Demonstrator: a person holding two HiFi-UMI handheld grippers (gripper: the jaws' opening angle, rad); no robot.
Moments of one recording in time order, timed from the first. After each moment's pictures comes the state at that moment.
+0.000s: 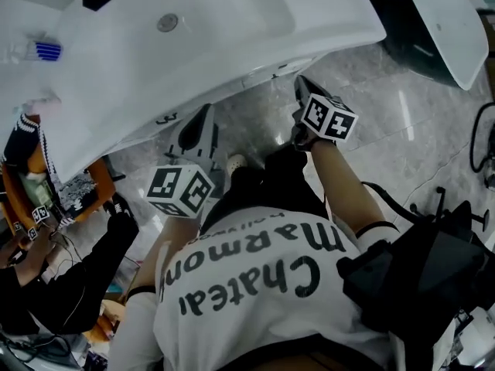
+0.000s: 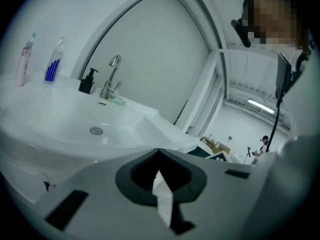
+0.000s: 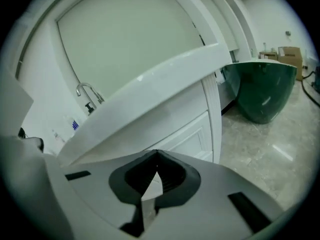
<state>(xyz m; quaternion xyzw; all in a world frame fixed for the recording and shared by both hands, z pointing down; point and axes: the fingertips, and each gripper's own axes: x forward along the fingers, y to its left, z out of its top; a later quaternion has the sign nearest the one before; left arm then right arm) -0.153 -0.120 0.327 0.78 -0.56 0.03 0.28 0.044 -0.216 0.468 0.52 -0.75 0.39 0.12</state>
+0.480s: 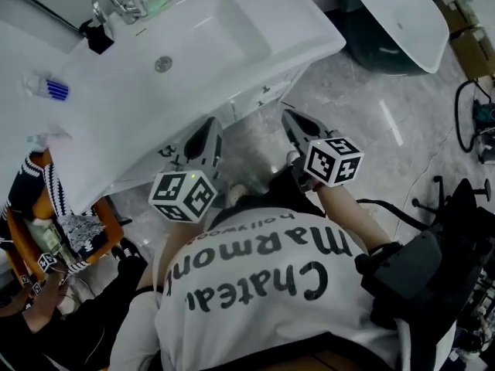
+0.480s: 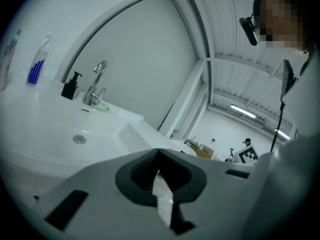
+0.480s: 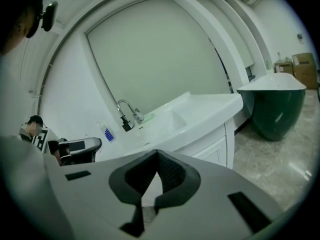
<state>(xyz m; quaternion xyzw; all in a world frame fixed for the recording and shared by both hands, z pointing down) -0.144 -0.116 0.276 0.83 -0.48 0.00 0.27 0.013 -0.130 0.325 0.47 -0.82 0.32 0.06</state>
